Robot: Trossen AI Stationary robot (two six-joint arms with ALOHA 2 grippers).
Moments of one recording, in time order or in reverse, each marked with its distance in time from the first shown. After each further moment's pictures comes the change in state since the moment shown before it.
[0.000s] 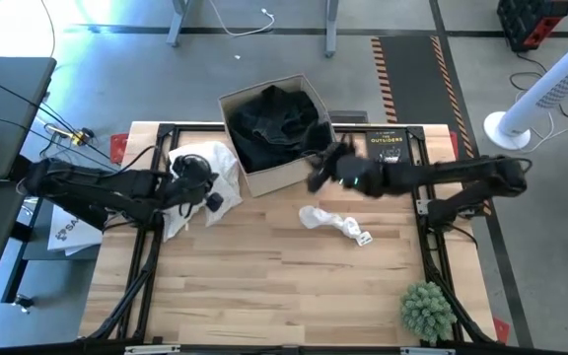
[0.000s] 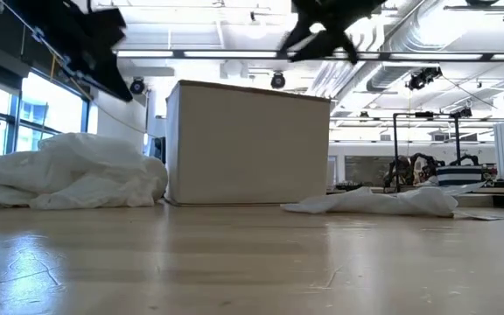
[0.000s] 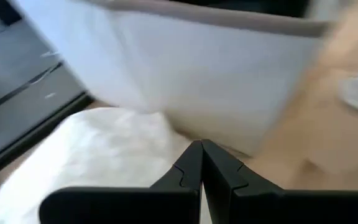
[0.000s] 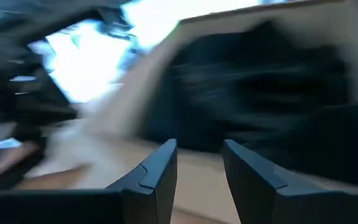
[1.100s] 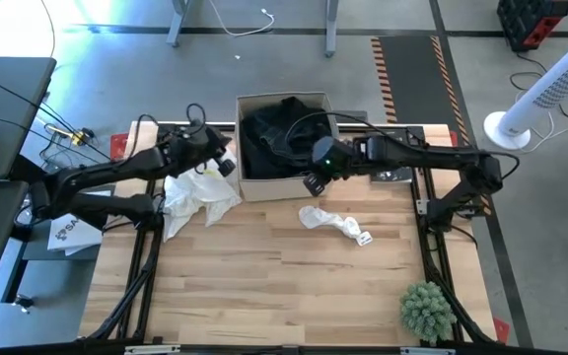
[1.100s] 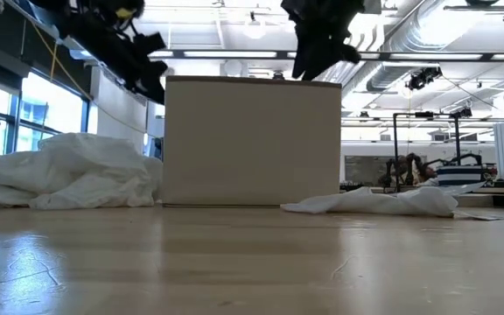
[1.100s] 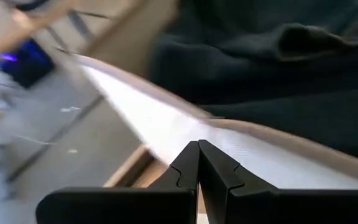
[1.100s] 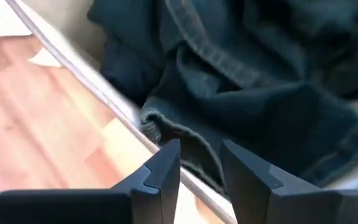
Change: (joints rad) left arm 0.548 0.132 0.000 0.507 0.370 0.686; right arm -0.099 0.188 0.425 -0.772 -0.371 0.009
